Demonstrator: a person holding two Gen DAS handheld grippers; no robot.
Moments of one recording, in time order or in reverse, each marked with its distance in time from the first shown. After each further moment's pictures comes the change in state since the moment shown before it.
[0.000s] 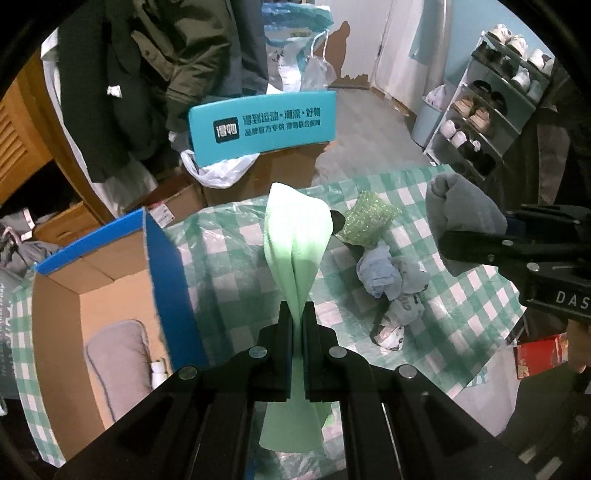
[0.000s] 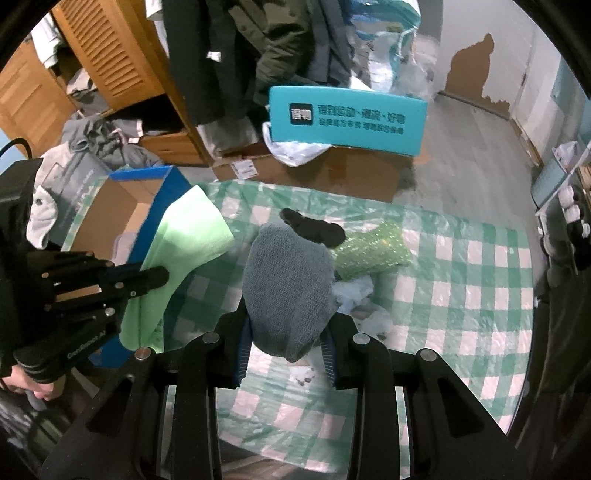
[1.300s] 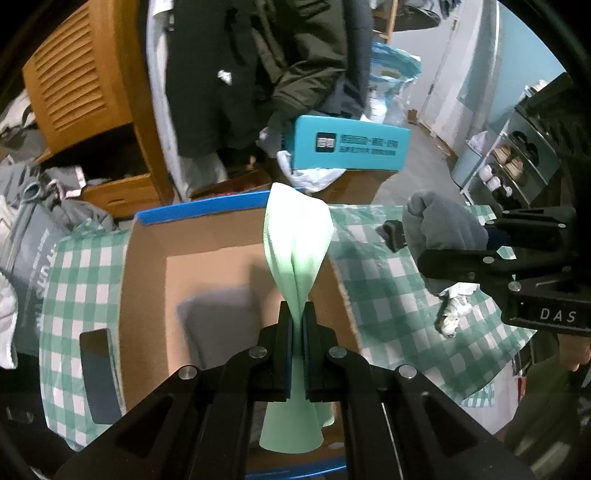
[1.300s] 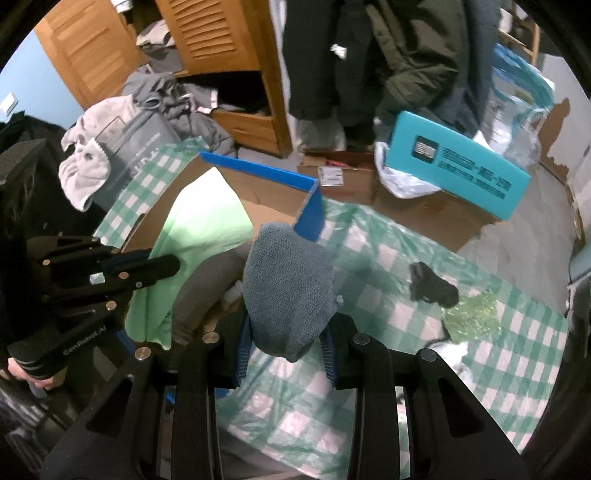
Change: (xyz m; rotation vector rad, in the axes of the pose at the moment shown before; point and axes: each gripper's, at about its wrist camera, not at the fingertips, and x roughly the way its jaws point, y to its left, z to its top) left arm -0.066 0.135 -0.054 -0.178 -0.077 0.074; right arm 0.038 0.158 0.046 -0.244 0.048 0.123
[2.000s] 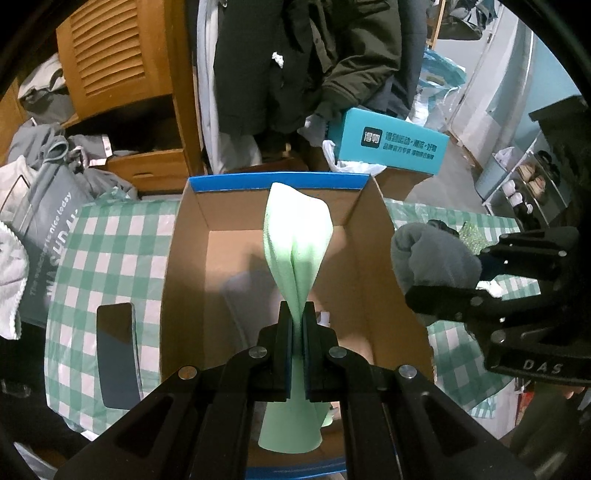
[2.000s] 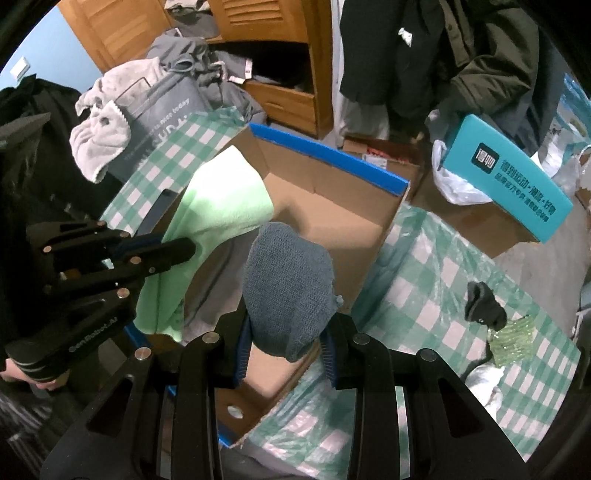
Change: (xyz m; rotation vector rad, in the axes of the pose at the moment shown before) left arm 0.007 0.055 -0.016 -0.094 0.028 0.044; right arm 0.053 0.059 0.018 -0.074 0.103 0.045
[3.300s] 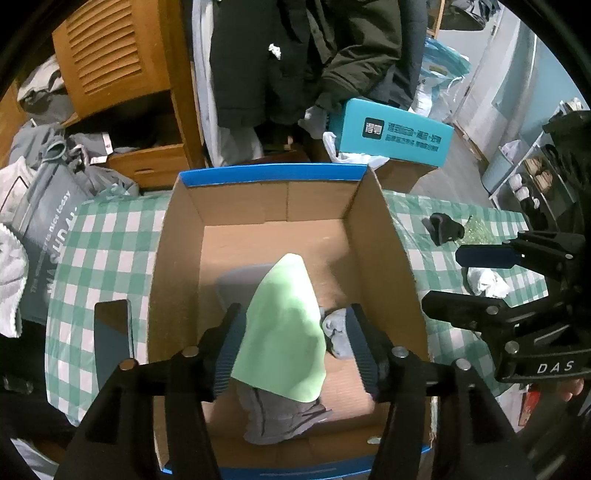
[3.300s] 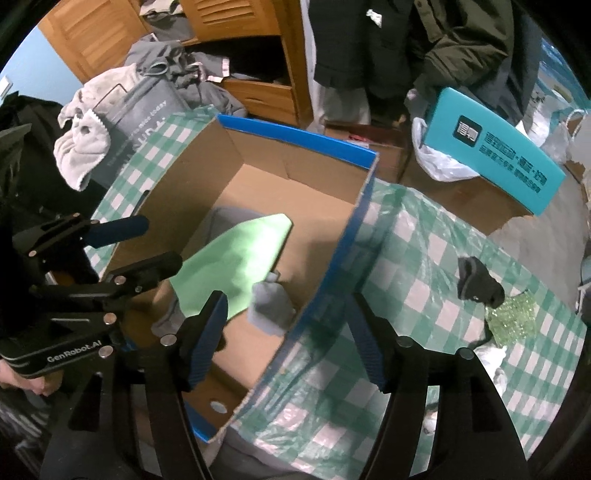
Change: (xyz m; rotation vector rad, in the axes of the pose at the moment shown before) left arm 0.010 -0.016 0.001 0.012 0.023 0.031; right arm 0.000 -0.031 -0.016 0.087 -0.003 -0.029
